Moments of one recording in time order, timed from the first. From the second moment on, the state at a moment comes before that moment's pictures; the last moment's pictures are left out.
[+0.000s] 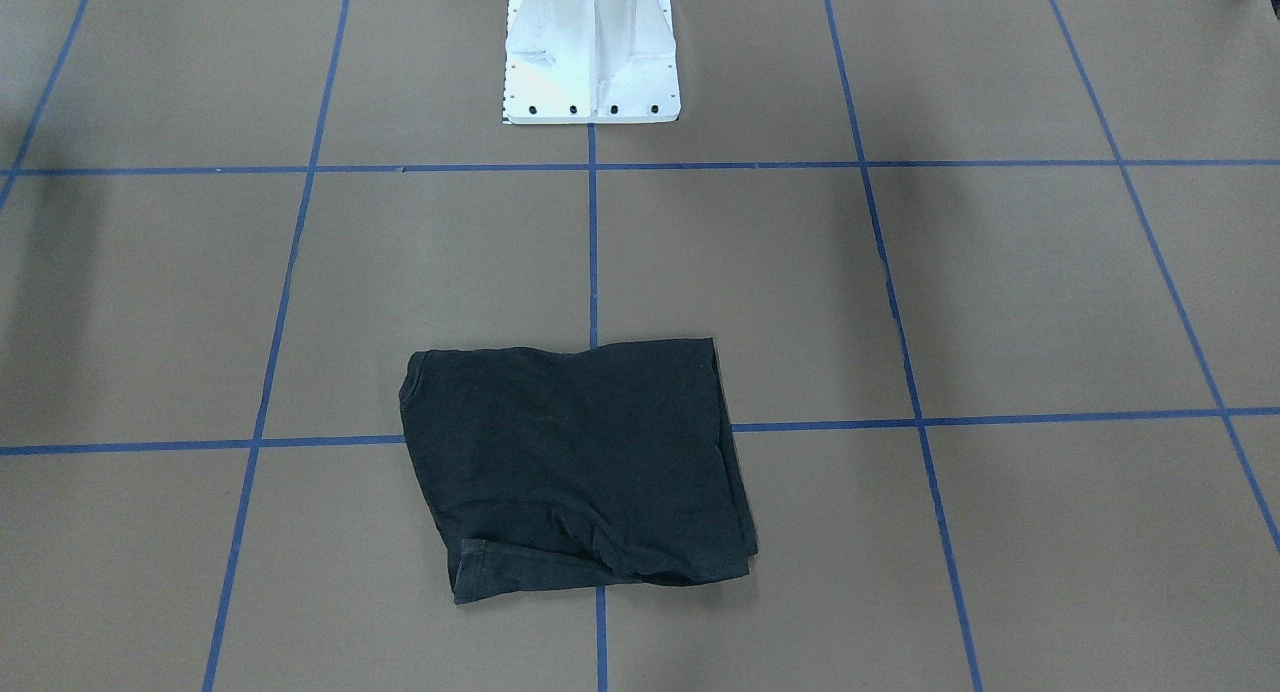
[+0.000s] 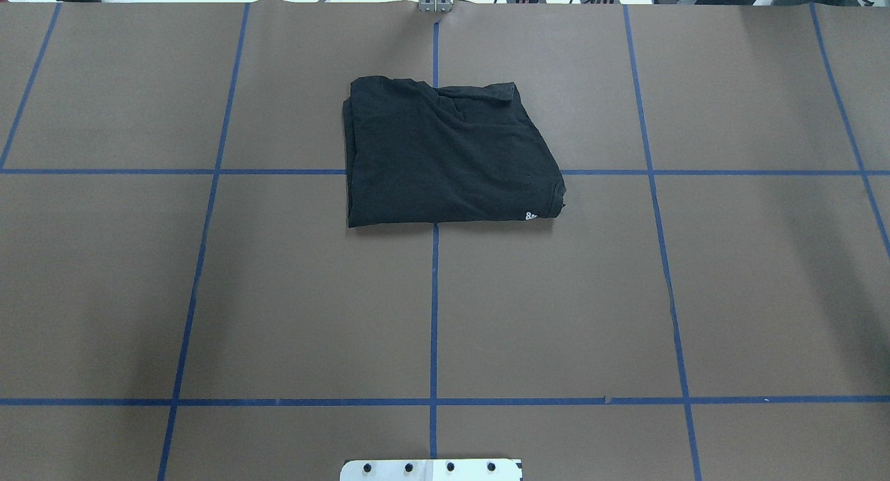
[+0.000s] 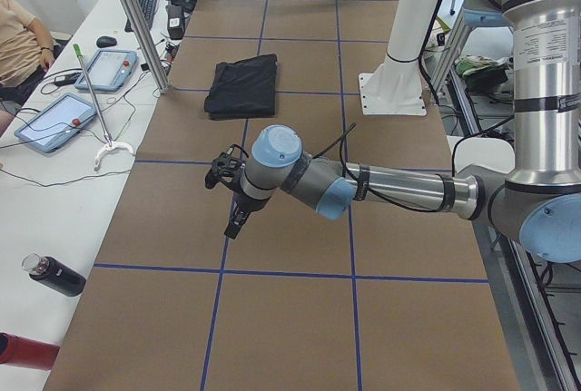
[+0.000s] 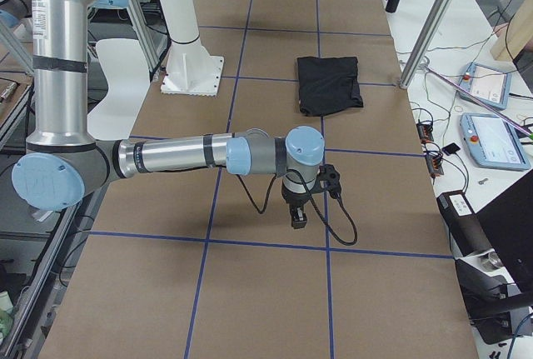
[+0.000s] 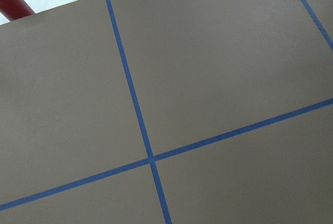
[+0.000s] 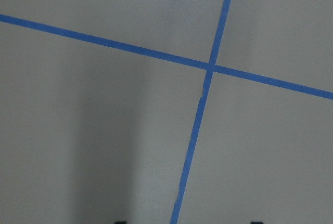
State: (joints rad) left arm -1.55 -1.45 -1.81 -2.01 -2.30 -0.08; right arm 1.51 -1.64 1.78 -1.66 2.31 -0.15
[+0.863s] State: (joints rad) left arm -1.54 -1.41 -1.74 -2.02 -2.30 -0.08; right arm 1.50 -1.63 1.78 -1.66 2.34 -0.11
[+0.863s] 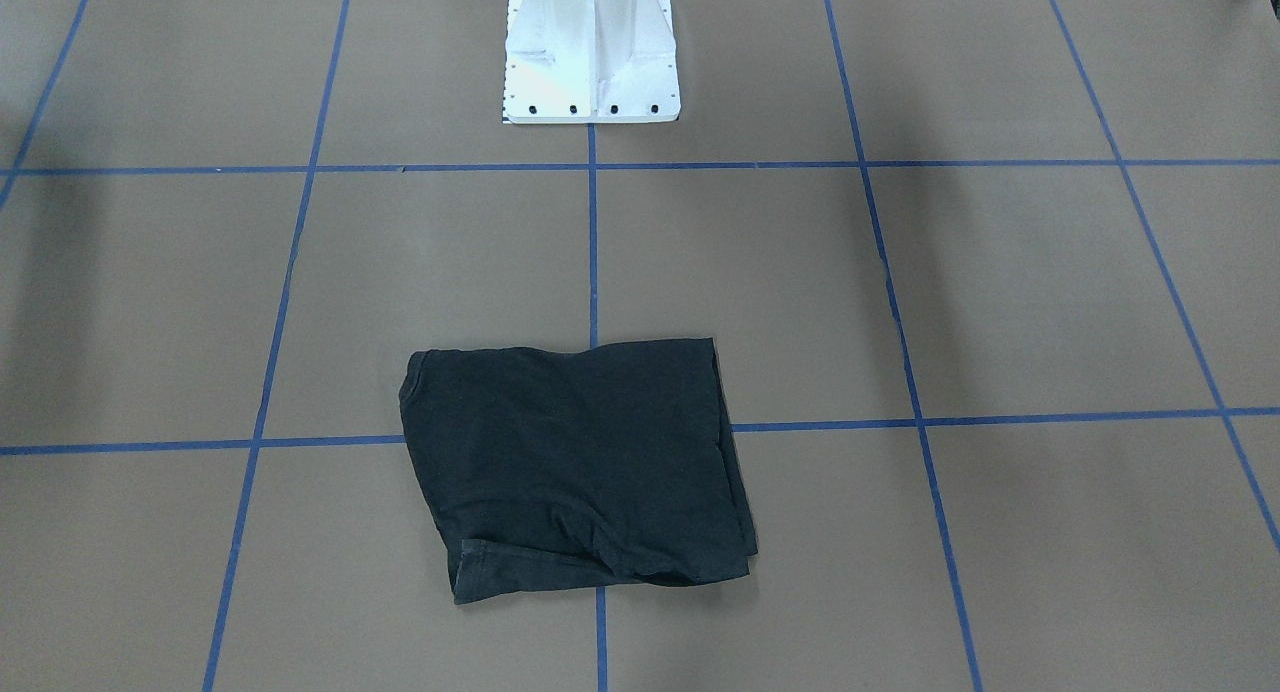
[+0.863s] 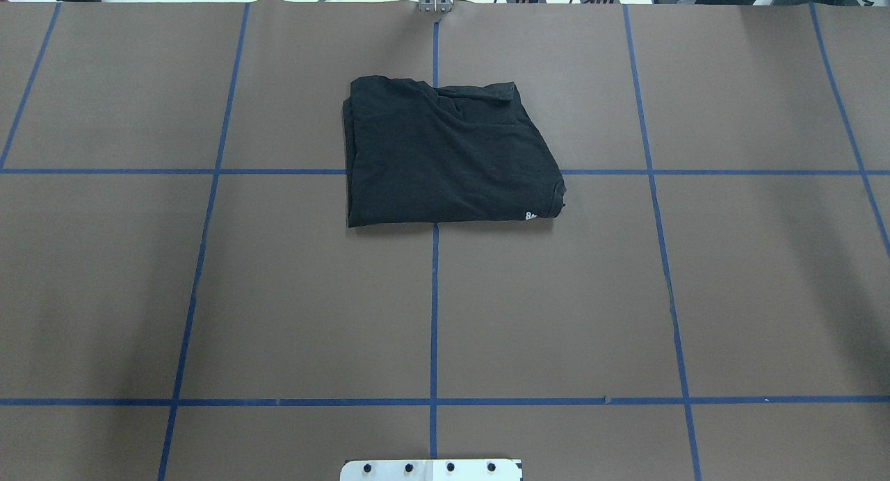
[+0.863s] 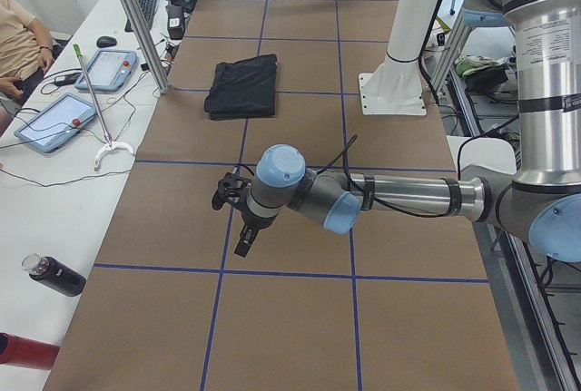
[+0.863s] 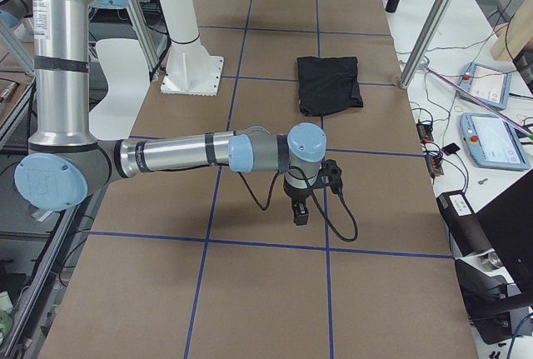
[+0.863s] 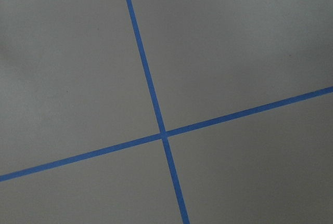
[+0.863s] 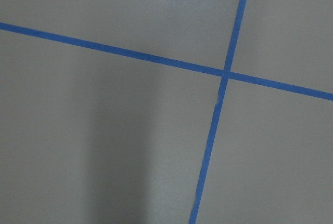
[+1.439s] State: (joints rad) left arm -1.54 -1.43 -1.71 -2.01 -2.31 -0.08; right arm 1.47 -1.60 1.76 -1.66 2.28 -0.11
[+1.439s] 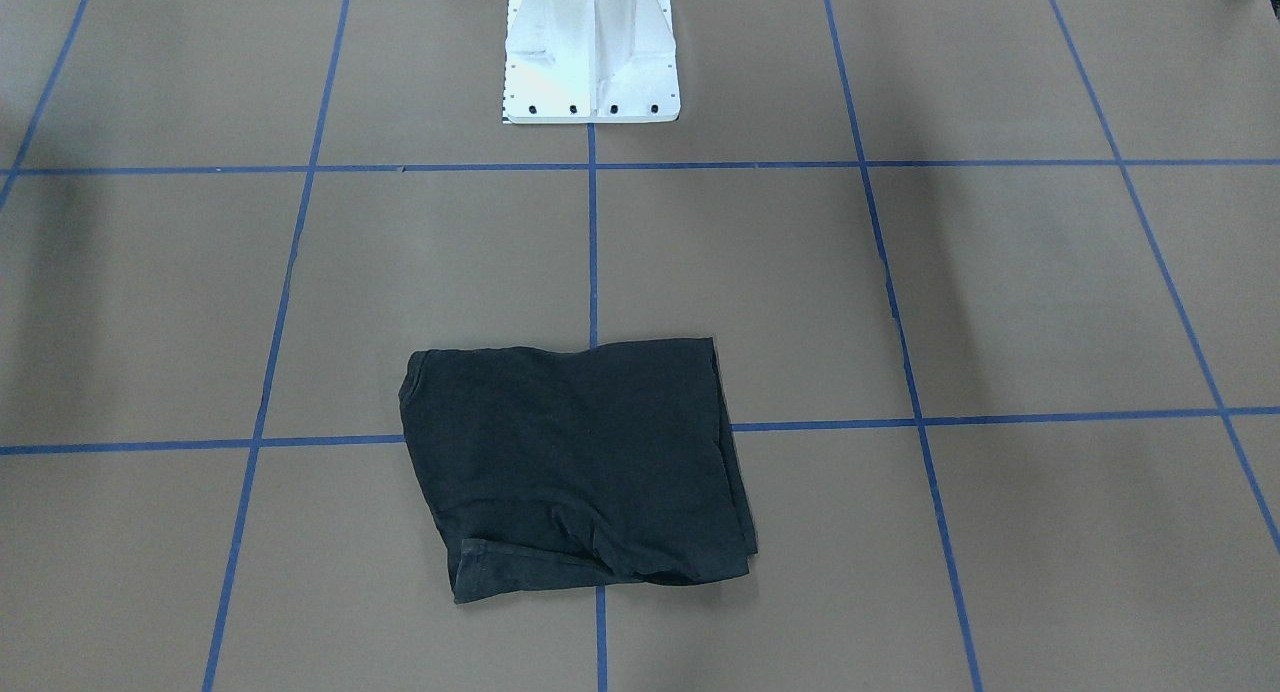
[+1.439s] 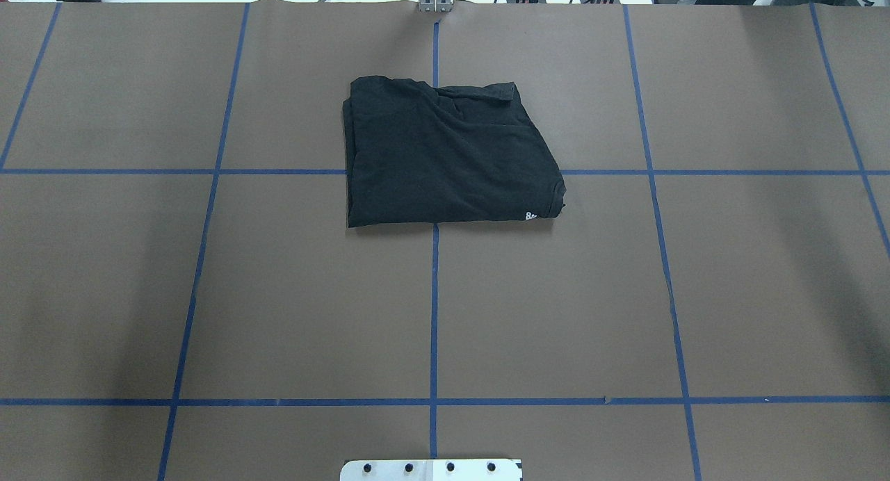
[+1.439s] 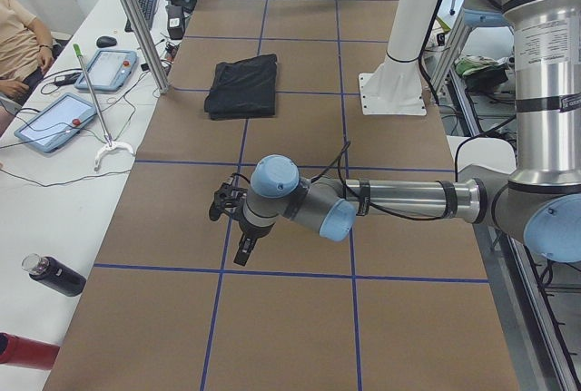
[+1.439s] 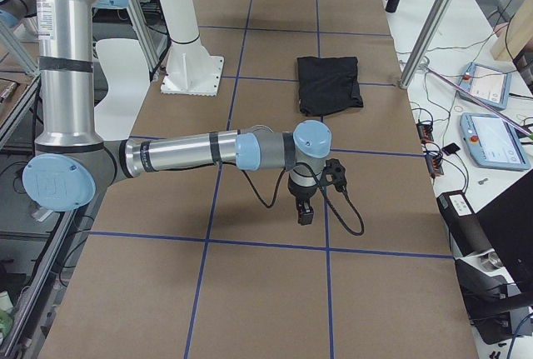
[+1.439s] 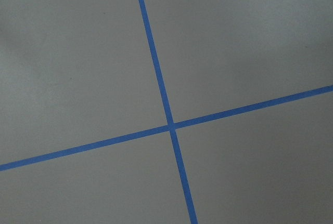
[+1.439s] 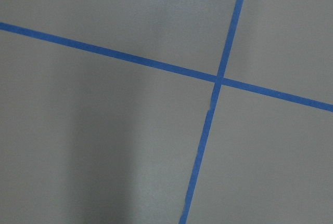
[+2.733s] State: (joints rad) left arm -1.54 -1.39 -1.70 -2.01 -2.39 -0.08; right arm 1.47 -1.70 1.77 -1.67 2.33 -0.10
